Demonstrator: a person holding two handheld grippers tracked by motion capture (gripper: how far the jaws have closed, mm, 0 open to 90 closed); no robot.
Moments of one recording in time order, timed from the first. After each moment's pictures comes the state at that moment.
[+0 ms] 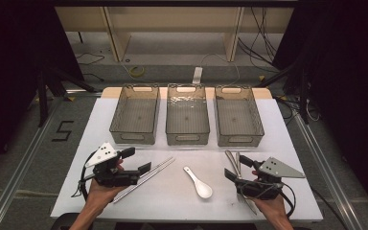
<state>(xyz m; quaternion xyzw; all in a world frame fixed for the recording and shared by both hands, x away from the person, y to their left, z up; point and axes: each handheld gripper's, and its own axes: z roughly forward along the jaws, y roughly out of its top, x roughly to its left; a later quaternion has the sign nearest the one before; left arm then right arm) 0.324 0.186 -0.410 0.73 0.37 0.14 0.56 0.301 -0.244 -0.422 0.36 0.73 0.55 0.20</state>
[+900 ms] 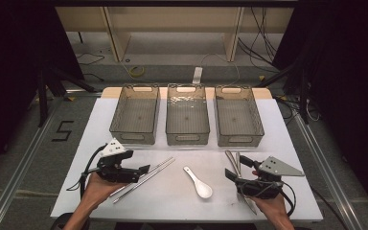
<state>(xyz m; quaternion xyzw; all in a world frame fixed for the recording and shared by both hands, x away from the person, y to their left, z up) 0.344 0.183 -0.416 0.80 0.39 0.13 0.43 0.303 -0.246 -0.423 0.37 0.73 0.54 0.19</state>
